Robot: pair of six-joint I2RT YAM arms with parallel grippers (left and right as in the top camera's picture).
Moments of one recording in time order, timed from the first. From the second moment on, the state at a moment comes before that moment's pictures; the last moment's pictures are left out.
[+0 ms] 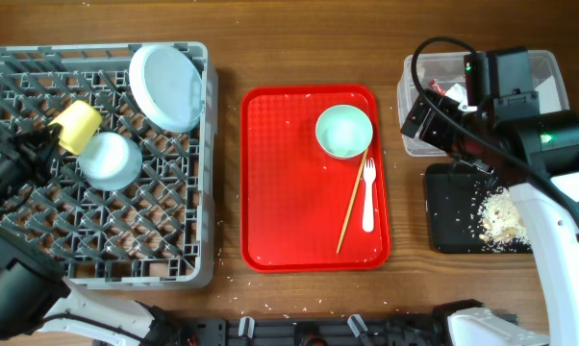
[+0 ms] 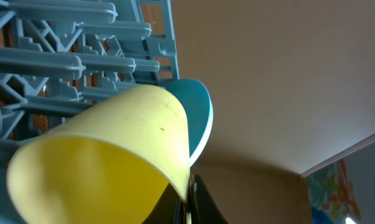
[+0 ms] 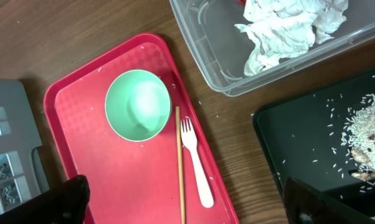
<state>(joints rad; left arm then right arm) 0.90 1.92 1.21 -0.48 1.37 -0.43 0.18 1.34 1.51 -1.24 0.04 0.59</state>
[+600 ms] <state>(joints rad) 1.14 1.90 1.22 -0.76 1.07 -0.42 0.18 1.34 1.51 -1.24 0.04 0.59</state>
